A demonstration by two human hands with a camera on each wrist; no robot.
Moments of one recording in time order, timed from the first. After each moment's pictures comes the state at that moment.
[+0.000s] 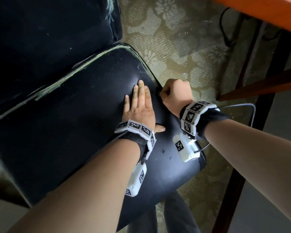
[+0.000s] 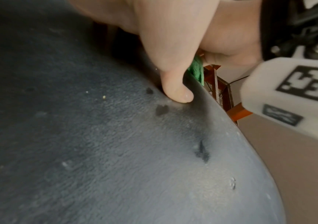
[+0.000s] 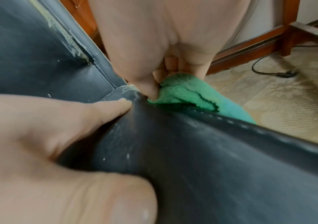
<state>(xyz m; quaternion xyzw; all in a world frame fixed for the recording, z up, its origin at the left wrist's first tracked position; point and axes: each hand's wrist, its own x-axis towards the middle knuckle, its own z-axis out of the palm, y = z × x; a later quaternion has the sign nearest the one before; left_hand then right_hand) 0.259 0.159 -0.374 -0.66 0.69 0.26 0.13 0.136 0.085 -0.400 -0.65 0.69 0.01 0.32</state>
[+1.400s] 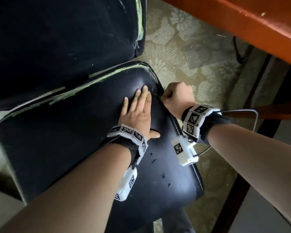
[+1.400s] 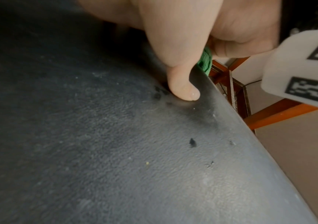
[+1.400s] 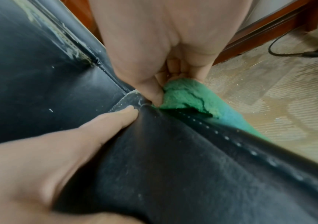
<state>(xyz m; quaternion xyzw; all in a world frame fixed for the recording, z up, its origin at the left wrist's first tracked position) 0.294 0.125 -0.374 -0.66 0.69 0.25 0.13 0.161 0.035 -0.385 -0.64 0.68 0.01 0.37</state>
